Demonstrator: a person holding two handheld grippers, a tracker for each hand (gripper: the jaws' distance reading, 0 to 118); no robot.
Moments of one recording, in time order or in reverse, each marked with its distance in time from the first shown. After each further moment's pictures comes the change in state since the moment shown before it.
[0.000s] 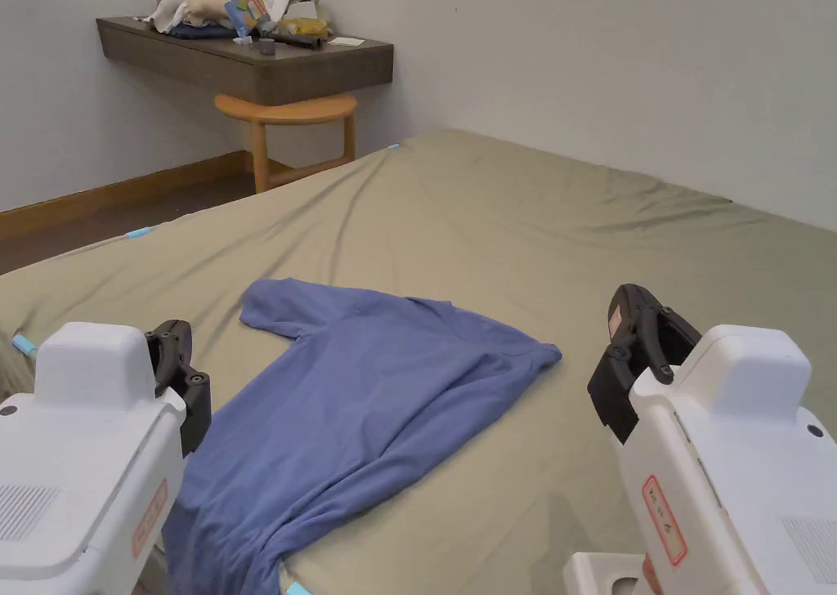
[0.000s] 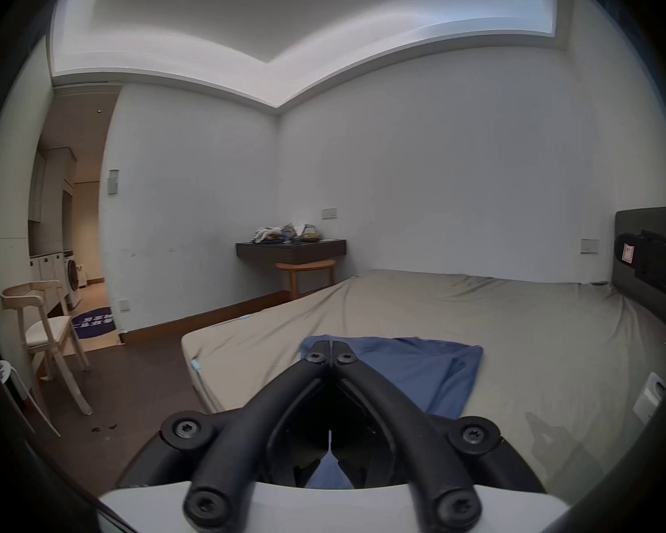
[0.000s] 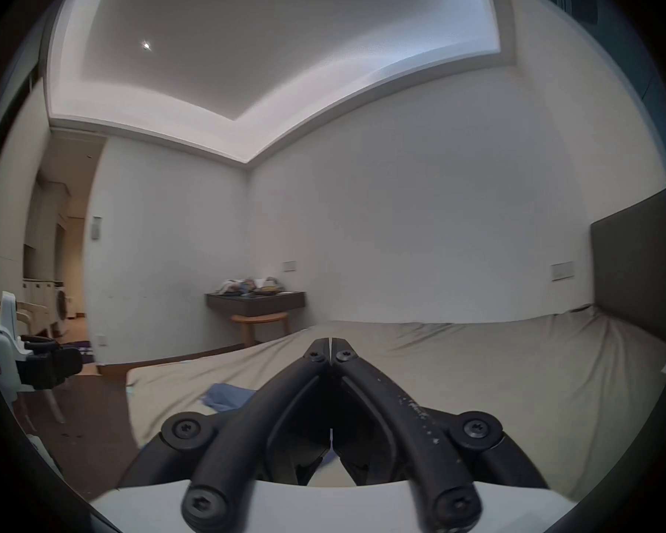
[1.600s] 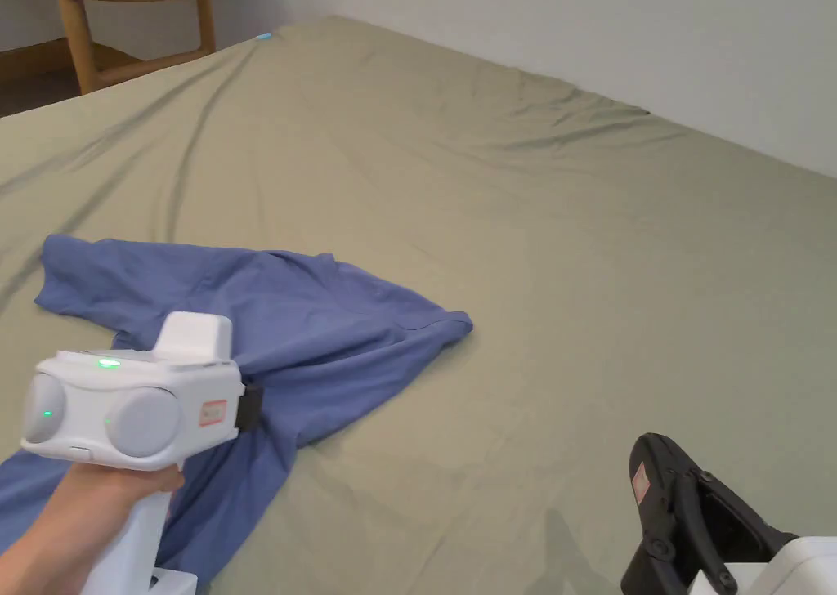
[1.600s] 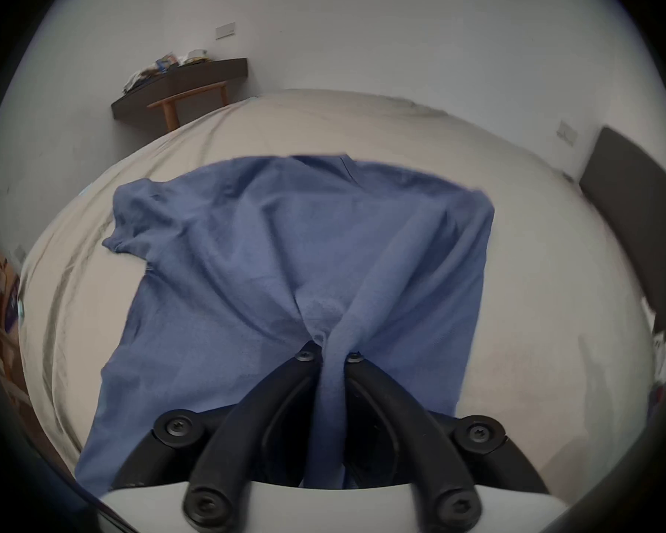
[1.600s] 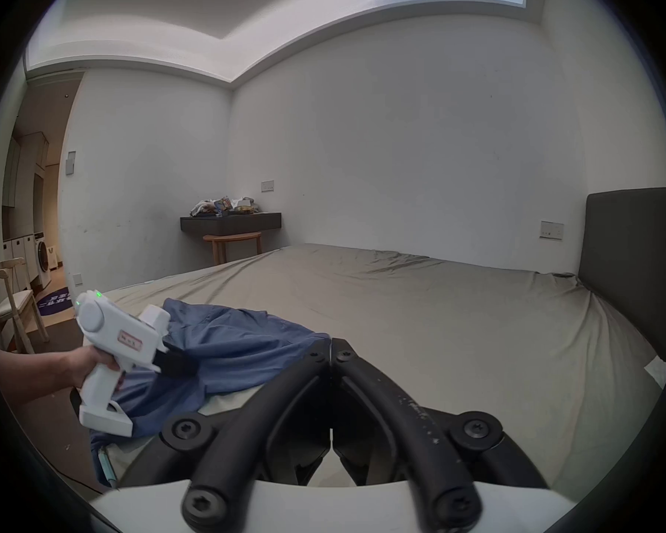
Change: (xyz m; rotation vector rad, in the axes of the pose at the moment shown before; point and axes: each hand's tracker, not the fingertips) left arm 0.122 -0.091 -0.300 -0.674 -0.369 0.053; right arm 0.065 -0.058 -0.040 -0.290 -0.171 0.084
